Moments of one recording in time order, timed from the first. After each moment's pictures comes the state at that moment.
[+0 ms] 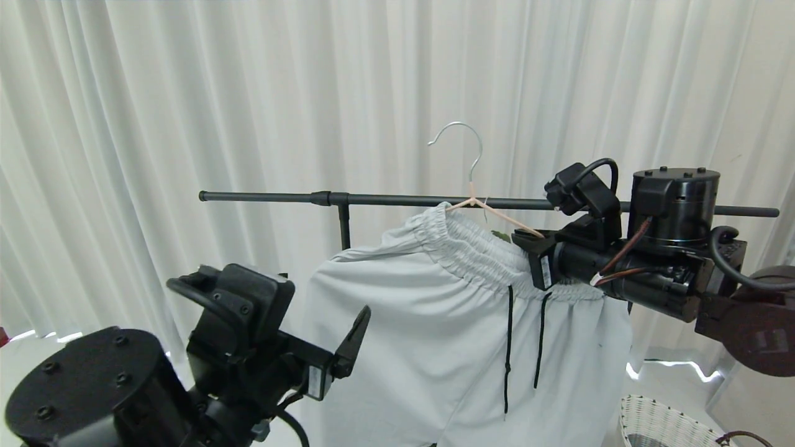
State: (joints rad) left arm -0.82 1.53 -0.27 -1.19 0.51 0.24; right arm 0.61 1.71 -0.90 -0.60 -0.01 -0.14
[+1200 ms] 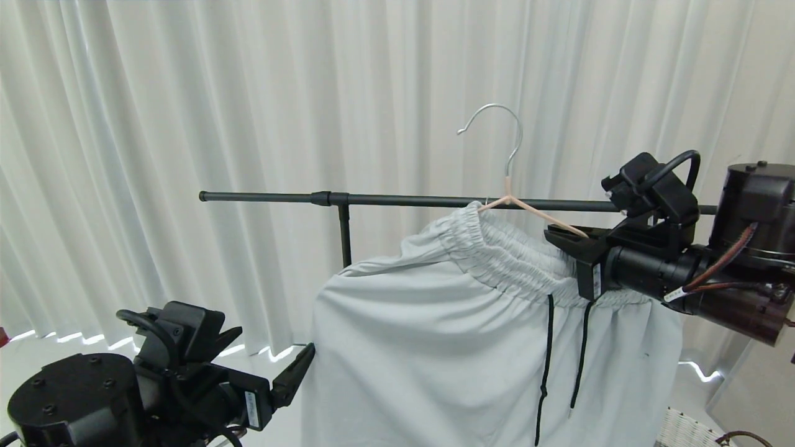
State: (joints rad) left arm -0.55 1.52 -0.06 -1.19 0.27 -0.01; right arm 0.60 1.52 -0.77 -0.62 0.03 -0.21
